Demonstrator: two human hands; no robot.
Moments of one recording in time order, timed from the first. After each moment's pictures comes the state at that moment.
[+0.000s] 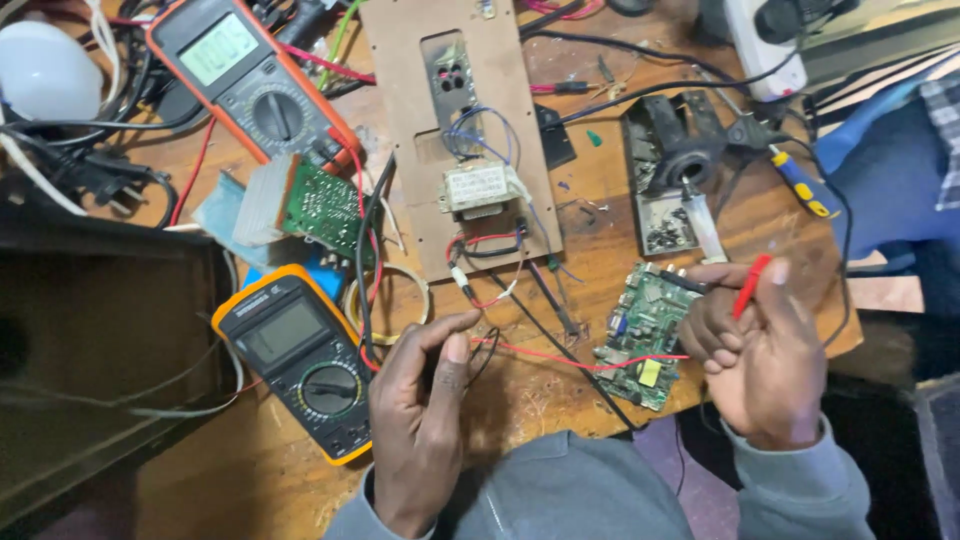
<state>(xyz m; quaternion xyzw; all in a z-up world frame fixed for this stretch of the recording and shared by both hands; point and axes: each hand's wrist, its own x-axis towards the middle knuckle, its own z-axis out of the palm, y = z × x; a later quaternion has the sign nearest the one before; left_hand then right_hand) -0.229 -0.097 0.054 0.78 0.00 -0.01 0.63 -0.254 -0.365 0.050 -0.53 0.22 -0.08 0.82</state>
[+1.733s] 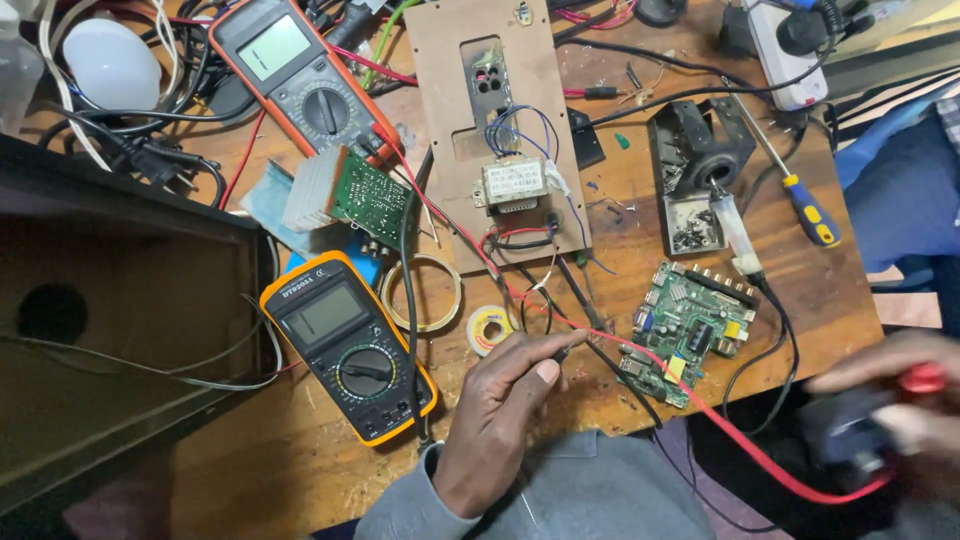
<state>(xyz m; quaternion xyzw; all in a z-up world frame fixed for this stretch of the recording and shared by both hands) -0.241 -0.102 0.046 0.66 -0.08 -0.20 0.72 -0.320 -0.501 0.100 -0.80 0.19 0.12 0.56</state>
